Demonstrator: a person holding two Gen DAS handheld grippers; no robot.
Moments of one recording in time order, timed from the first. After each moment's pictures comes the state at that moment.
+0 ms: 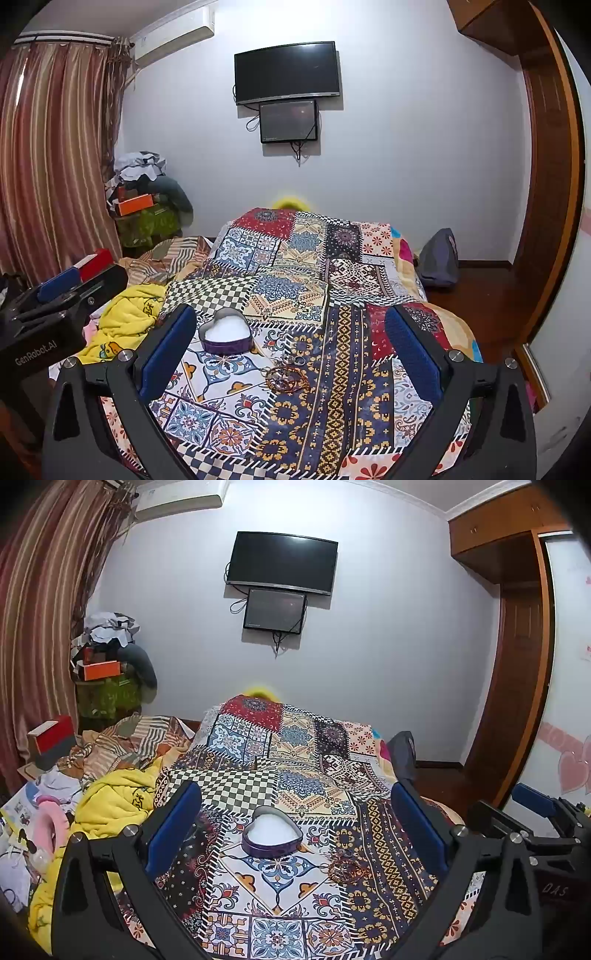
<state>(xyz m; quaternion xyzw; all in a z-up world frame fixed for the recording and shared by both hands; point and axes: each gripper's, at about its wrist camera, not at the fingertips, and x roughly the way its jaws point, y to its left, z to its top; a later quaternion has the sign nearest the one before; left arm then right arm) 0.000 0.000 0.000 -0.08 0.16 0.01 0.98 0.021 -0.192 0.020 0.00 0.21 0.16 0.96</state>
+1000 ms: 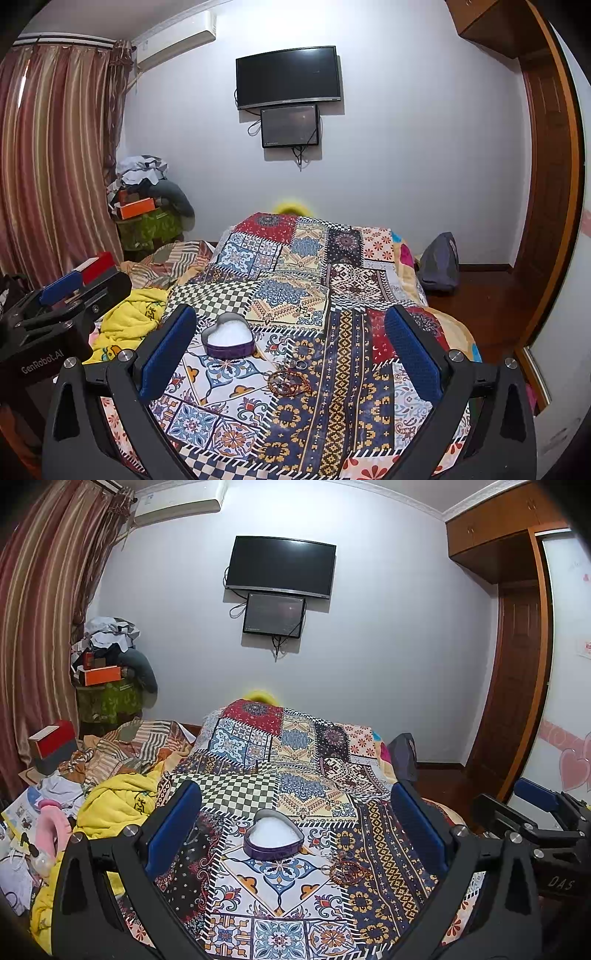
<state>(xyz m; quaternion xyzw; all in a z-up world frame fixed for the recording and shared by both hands) -0.003 -0.003 0.003 -0.07 0.15 0.02 0.99 0.019 -0.193 0.027 0.00 0.21 0.16 0.96</state>
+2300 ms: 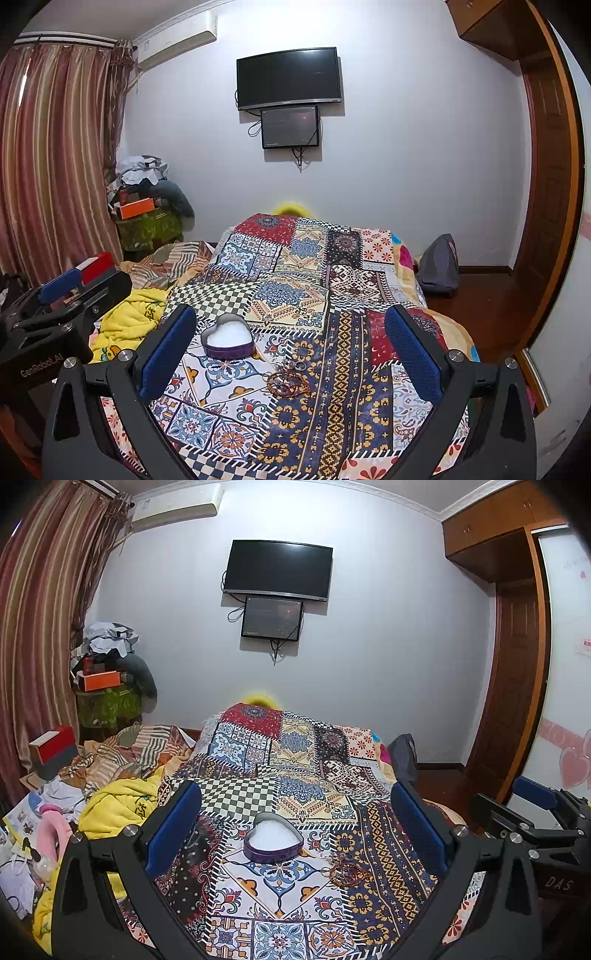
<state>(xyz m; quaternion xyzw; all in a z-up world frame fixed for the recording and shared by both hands) -0.005 -0.006 0.004 -0.06 0.15 0.02 0.99 0.017 -0.194 0.031 0.00 0.21 0.16 0.97</state>
